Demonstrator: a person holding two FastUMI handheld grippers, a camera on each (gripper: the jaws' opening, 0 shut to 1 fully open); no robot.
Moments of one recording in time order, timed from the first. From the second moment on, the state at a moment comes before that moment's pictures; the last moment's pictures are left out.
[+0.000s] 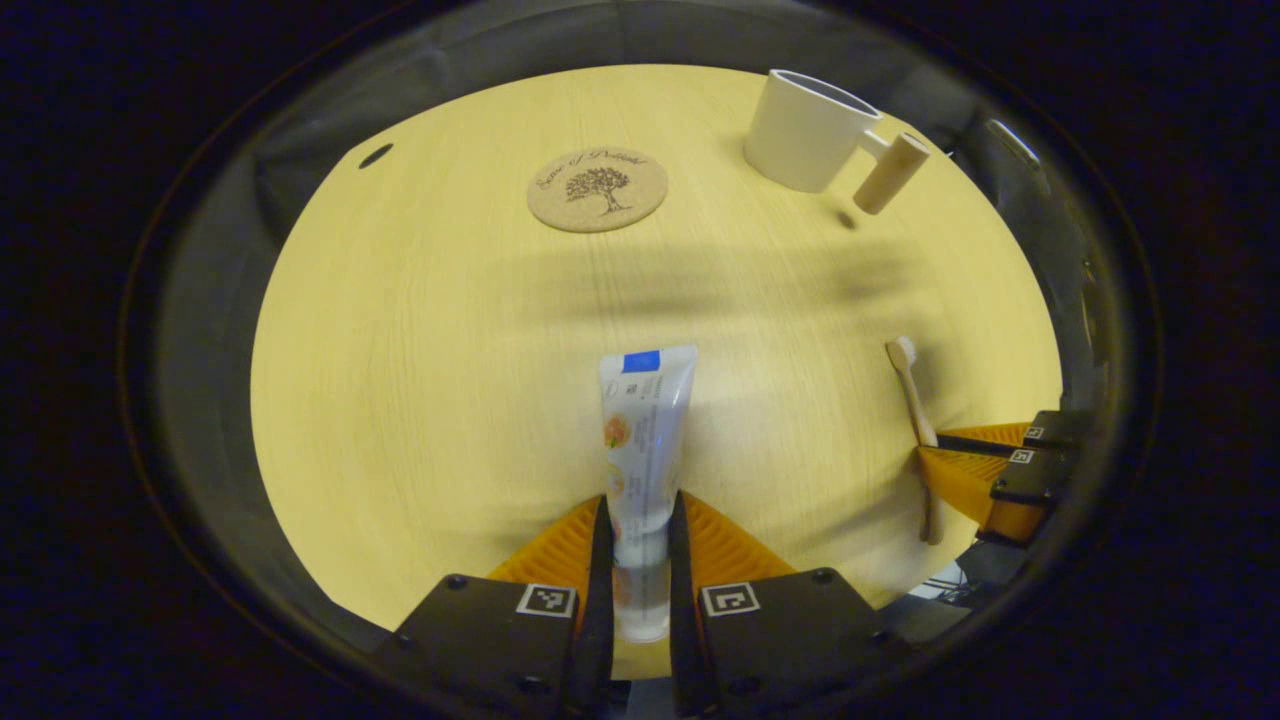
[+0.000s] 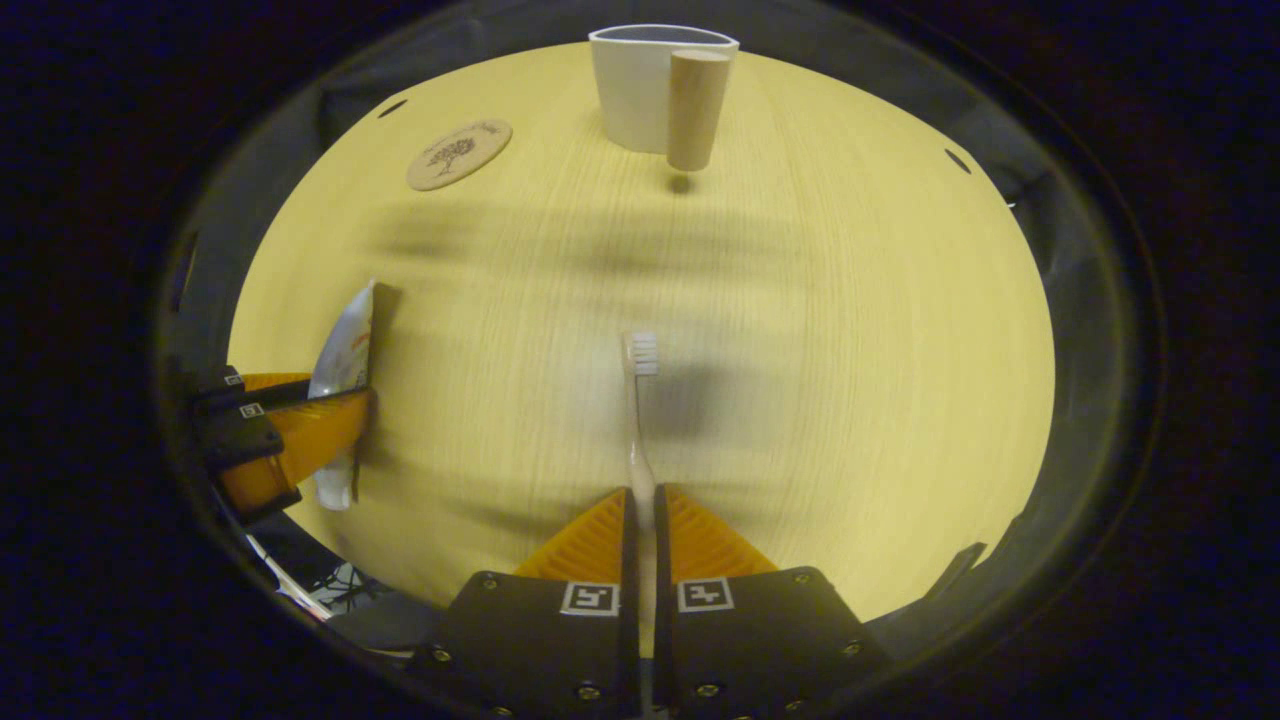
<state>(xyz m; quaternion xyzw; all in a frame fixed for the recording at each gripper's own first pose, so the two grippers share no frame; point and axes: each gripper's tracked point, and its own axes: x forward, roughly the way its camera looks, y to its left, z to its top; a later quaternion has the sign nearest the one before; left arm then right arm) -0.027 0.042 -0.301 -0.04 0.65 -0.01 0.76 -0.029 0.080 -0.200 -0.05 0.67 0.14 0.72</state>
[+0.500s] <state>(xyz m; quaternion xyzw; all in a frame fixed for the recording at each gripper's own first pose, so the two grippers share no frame) -0.017 0.051 -0.280 -0.06 0.58 0.00 0.81 0.000 0.083 -0.175 0.02 0.58 0.15 0.80</state>
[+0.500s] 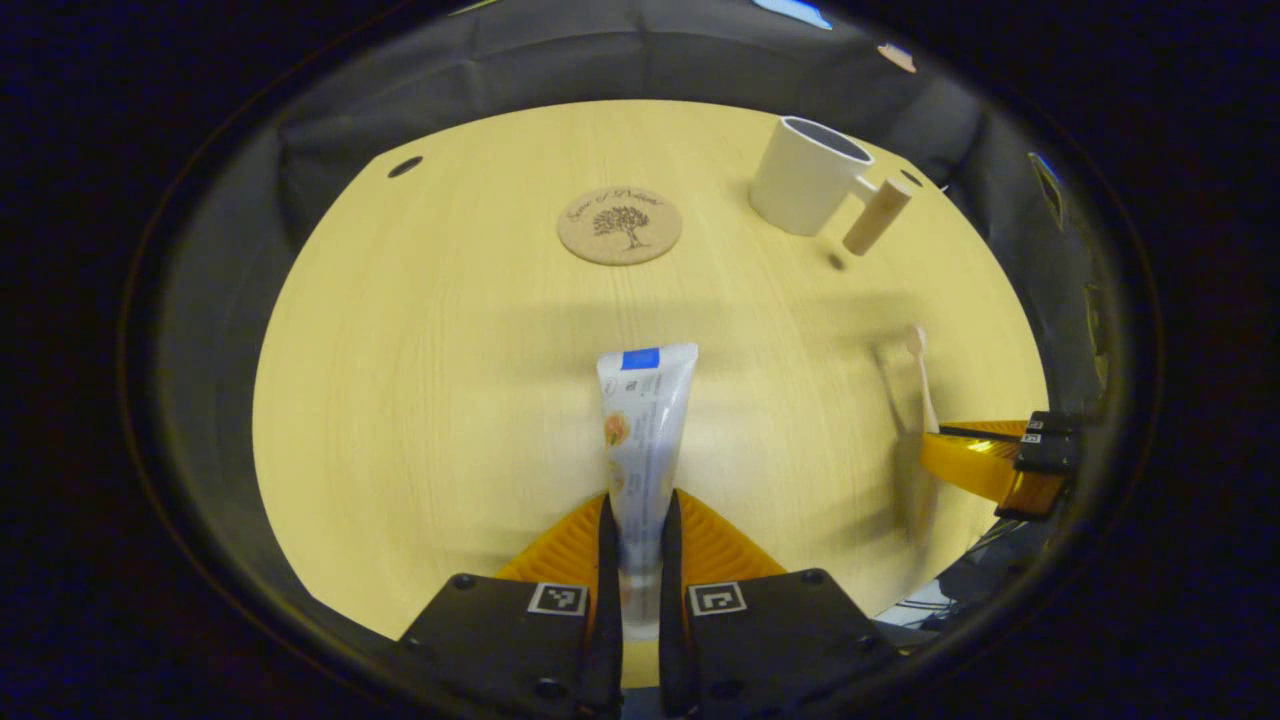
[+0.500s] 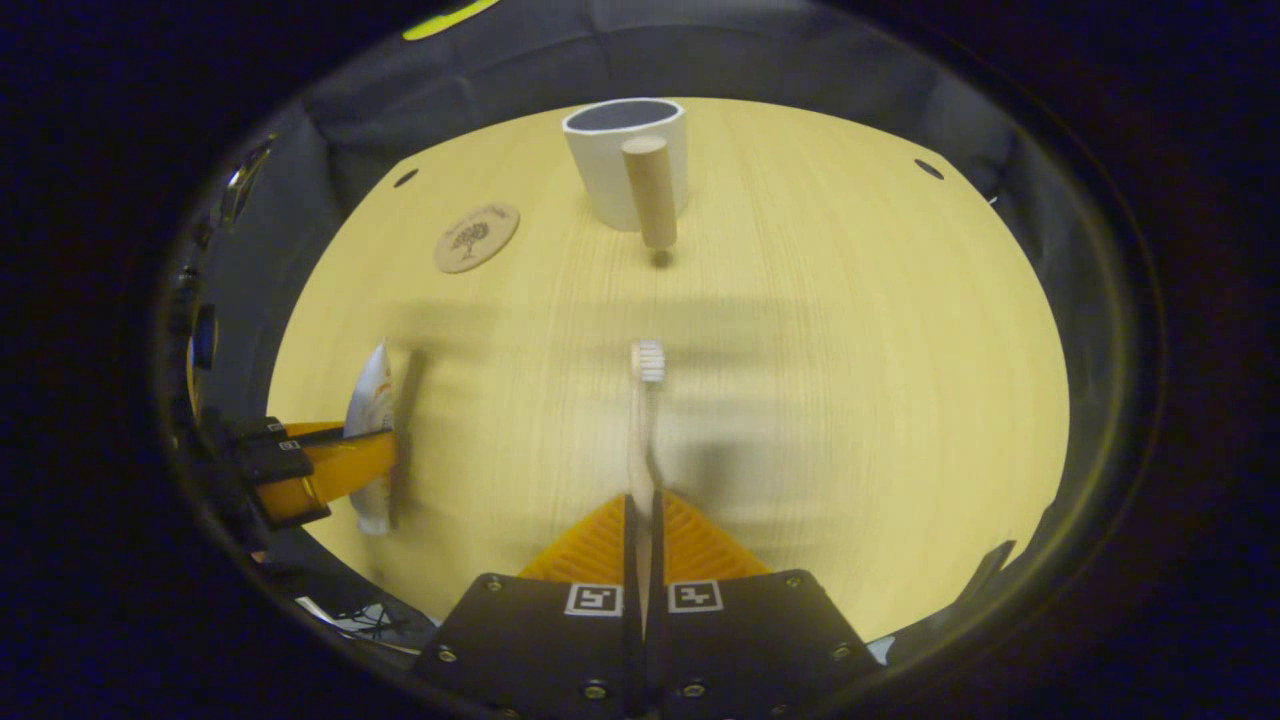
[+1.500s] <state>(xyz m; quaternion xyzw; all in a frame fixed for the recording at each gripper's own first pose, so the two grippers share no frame) 0.088 0.062 -0.149 -0.11 0.33 0.01 0.94 0.146 0.121 -0.029 0.08 0.24 0.21 0.95</state>
